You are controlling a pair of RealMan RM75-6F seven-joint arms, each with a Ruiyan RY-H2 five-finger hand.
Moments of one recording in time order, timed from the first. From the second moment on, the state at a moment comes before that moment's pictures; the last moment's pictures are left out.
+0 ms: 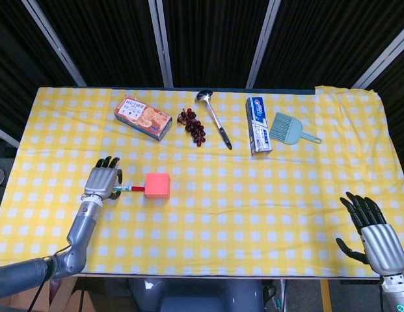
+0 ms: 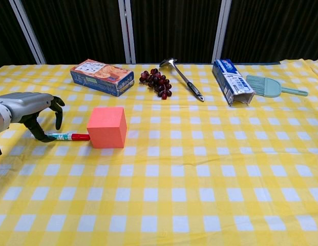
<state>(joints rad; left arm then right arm) -0.69 -1.59 -0.18 -1.38 0.74 0.97 0.66 0.07 -1.09 -0.03 -1.52 -1.69 1.55 0.19</state>
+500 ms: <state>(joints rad) -0.71 -1.62 -0.17 -1.34 0.71 0.97 0.67 0.07 -1.09 -0.03 -1.52 -1.69 1.55 0.20</state>
